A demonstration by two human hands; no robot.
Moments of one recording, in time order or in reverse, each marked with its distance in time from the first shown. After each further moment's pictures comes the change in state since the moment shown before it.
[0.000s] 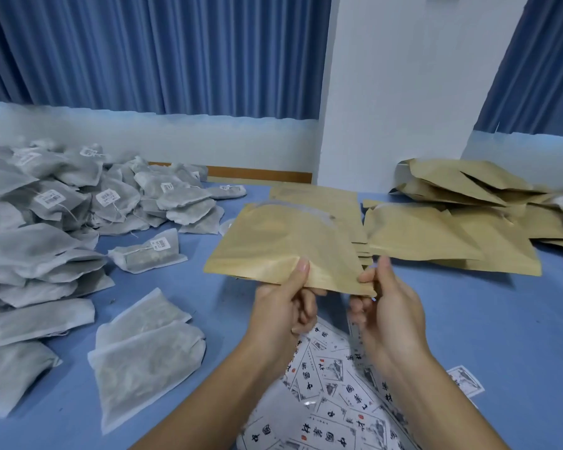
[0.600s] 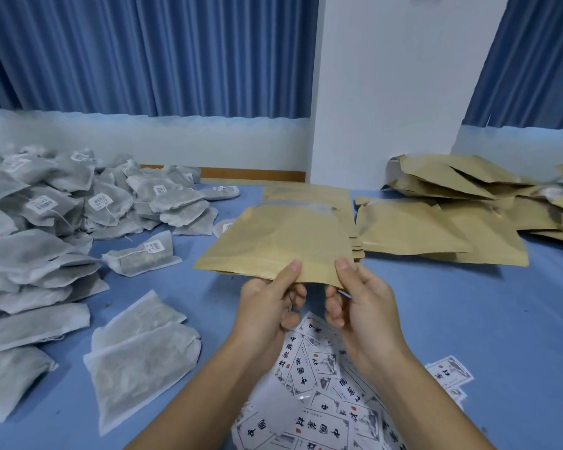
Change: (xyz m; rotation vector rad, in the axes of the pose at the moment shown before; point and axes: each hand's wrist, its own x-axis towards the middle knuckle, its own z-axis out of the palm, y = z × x) left_hand -0.002 0.002 -0.007 0.082 0.055 -0.041; right_hand -0.017 0.004 0.008 -0.124 -0.196 0.021
